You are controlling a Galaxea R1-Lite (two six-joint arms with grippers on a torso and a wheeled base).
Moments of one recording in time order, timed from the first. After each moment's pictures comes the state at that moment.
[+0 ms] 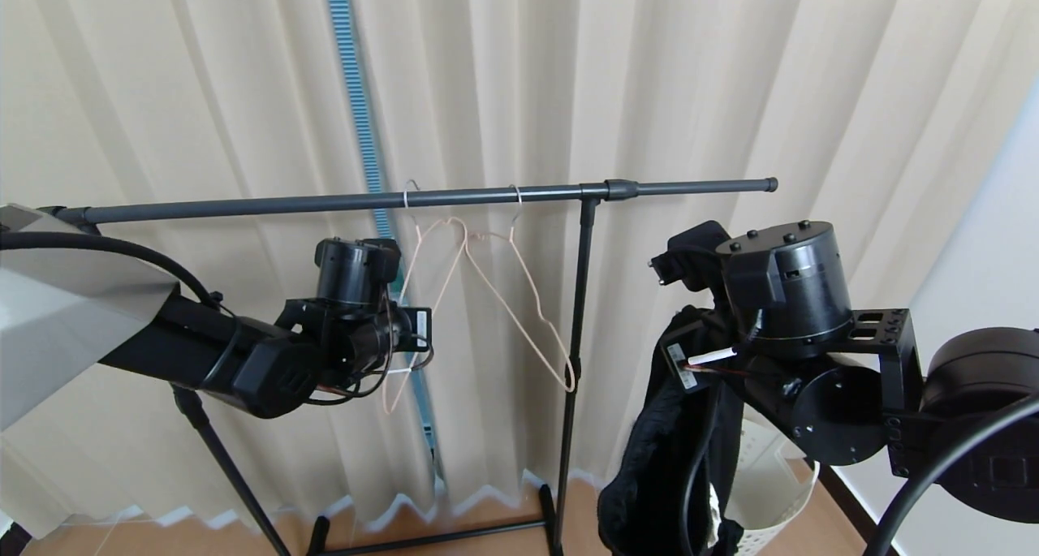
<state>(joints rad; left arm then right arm) -0.39 2.02 -1.02 -0.48 0.25 -0.16 0.73 1.72 -0.95 -0.23 -0.74 -0.03</state>
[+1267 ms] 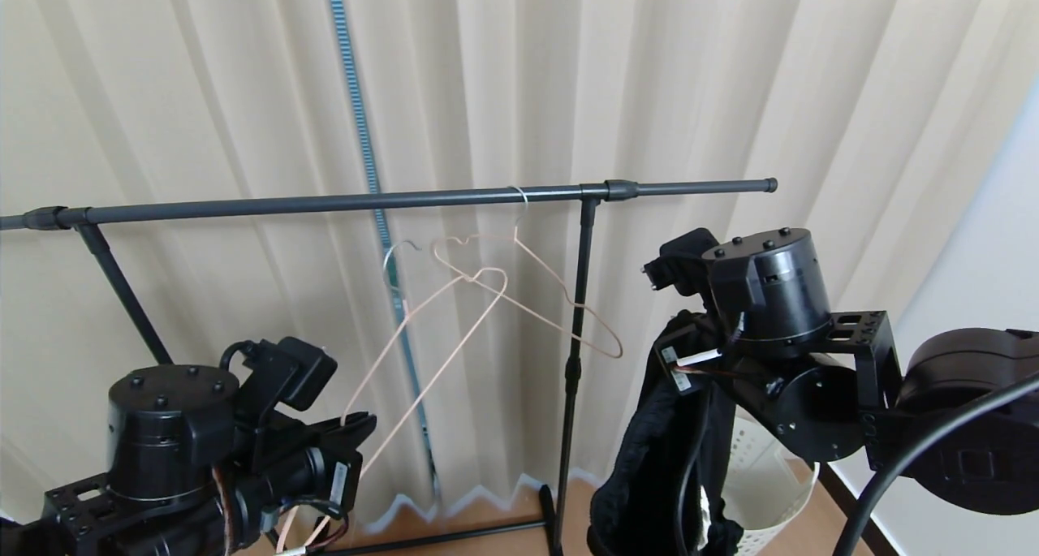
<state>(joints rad) -0.50 1.58 -0.29 -0.82 0.10 0.05 0.72 1.76 -0.95 -0.23 -0.74 -0.03</state>
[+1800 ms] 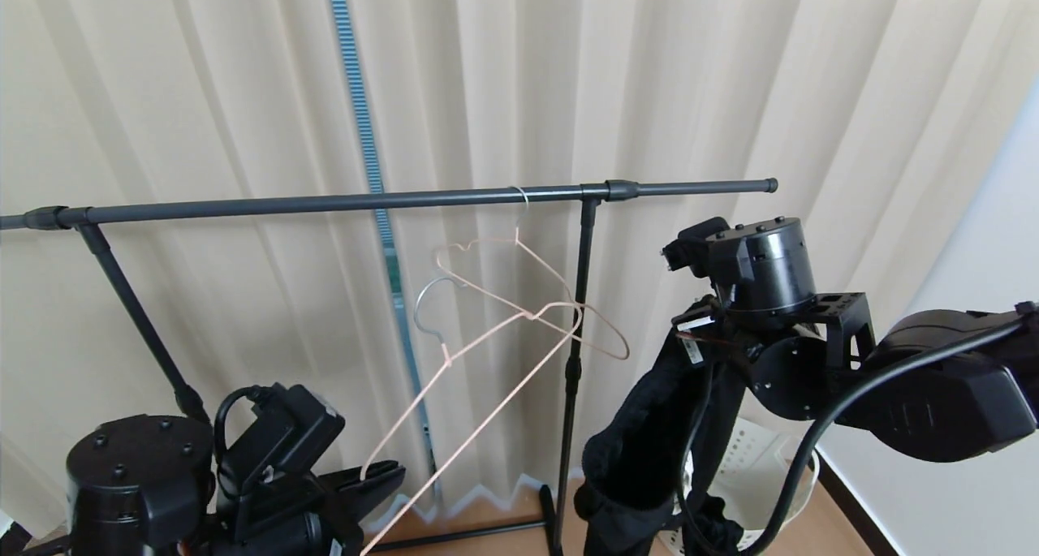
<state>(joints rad) -0.58 1.53 -0.16 -0.92 -0.09 0.07 0.60 1.82 -0.99 -0.27 -0.80 -0.05</state>
